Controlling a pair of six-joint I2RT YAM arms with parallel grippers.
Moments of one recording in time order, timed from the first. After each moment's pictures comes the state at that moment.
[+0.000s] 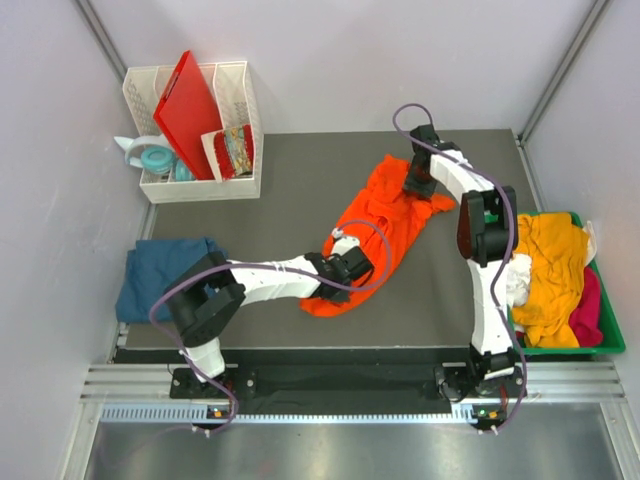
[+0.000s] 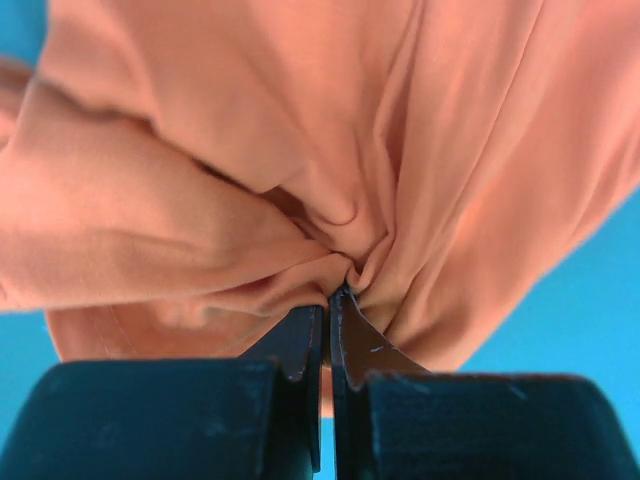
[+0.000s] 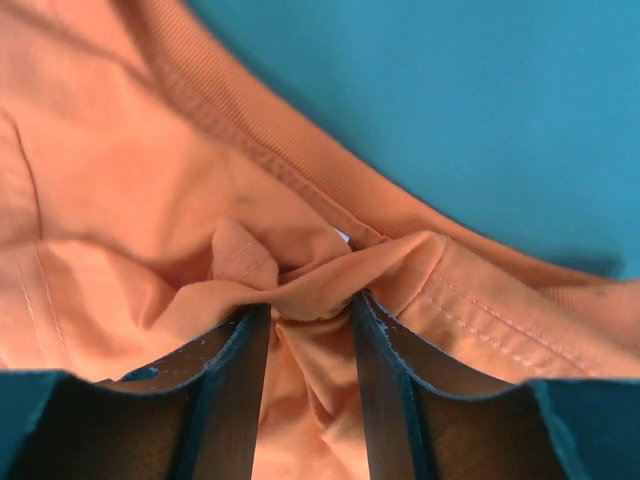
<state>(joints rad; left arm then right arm) -1.01 1.78 1.07 -0.48 -0.33 -0.71 0.20 2.32 1.94 -0.75 0.17 0.57</state>
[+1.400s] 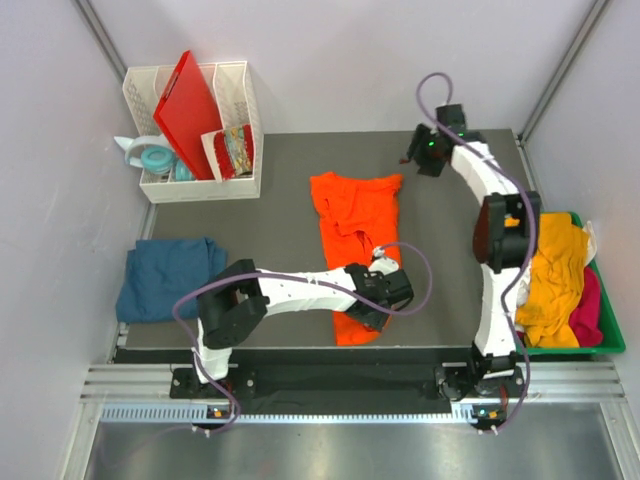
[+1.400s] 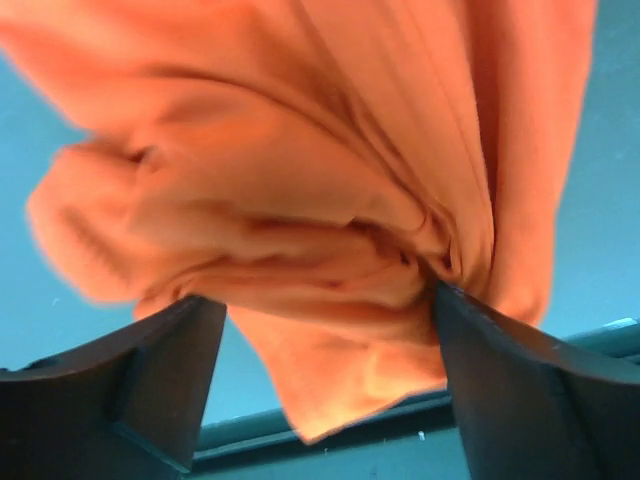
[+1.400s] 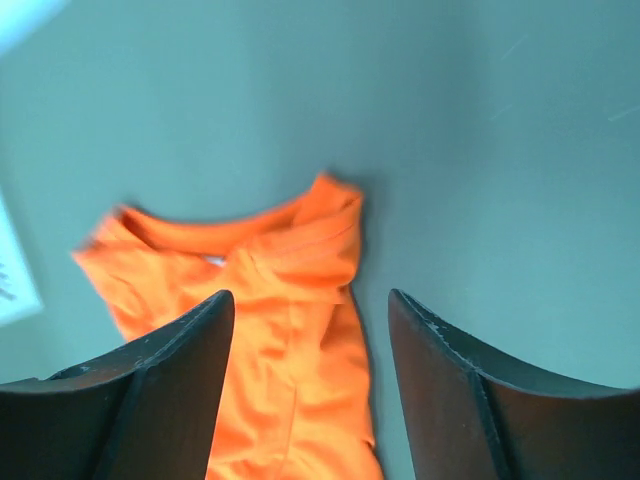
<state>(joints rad) -1.24 1.93 1.37 -0.79 -0.36 -0.71 0.15 2.21 1.94 -0.57 -0.17 0.56</state>
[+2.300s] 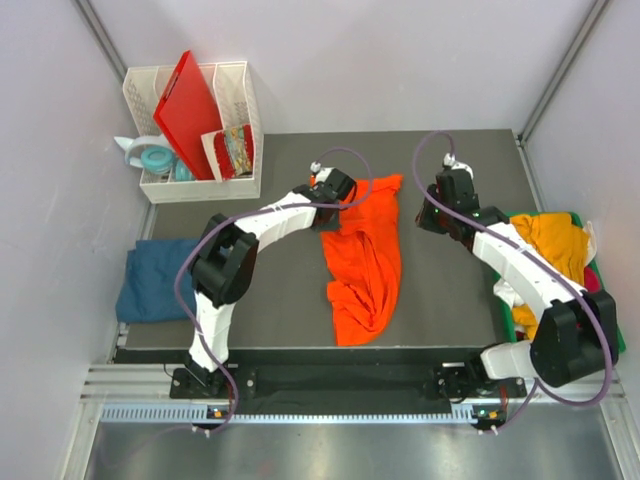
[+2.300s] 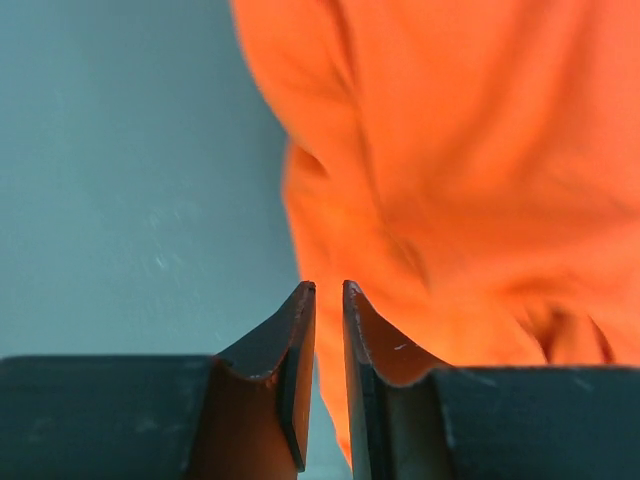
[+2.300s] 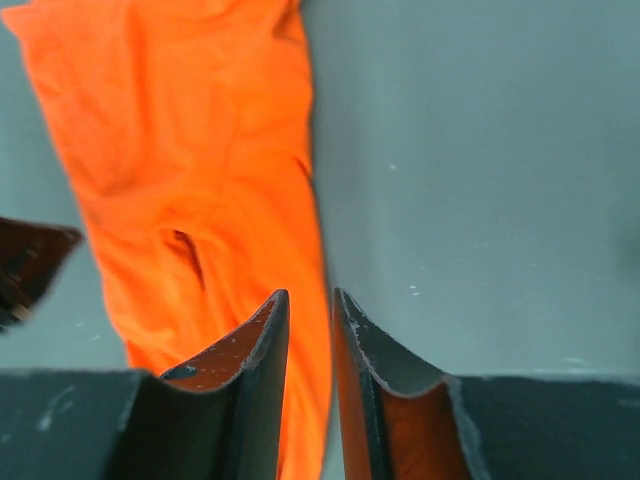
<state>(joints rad) -0.69 2.03 1.58 -0.59 -0.36 -0.59 0.33 1.33 1.03 -0.44 0.11 0.51</state>
